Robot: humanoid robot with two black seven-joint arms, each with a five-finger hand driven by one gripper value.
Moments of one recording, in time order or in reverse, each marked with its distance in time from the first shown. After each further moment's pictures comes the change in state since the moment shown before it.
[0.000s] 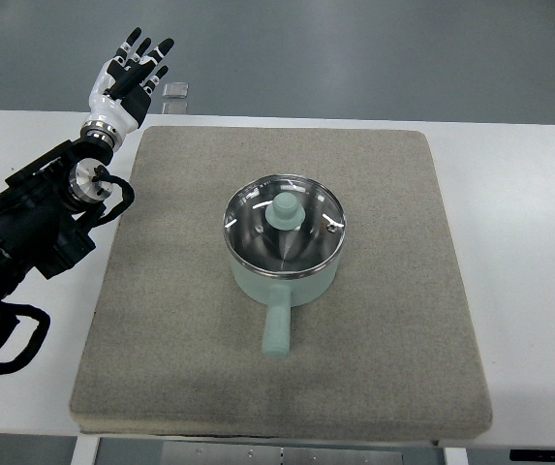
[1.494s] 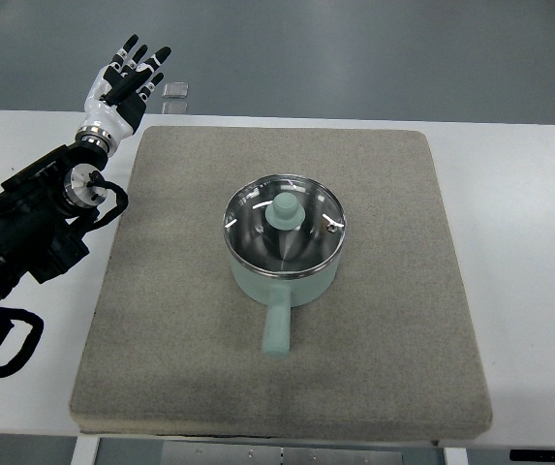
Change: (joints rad) left arm 0.017 0.017 0.020 -0.005 0.018 0.000 0.006; right arm 0.000 0.000 -0.001 0.000 0.000 0.000 0.000
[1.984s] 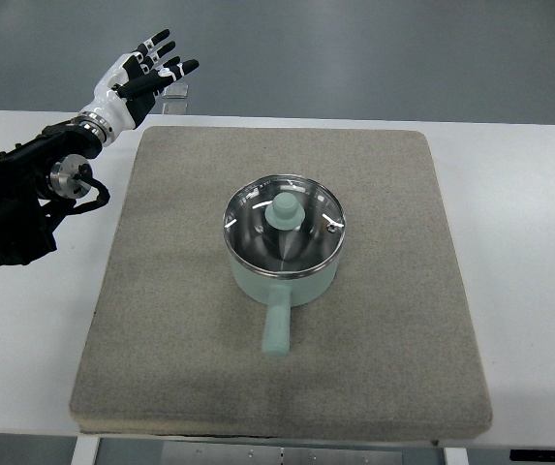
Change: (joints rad) left arm -0.073 0.134 0.325 -0.163 0.060 -0.010 0.007; right arm 0.000 0.000 0.001 0.000 0.000 0.000 0.000
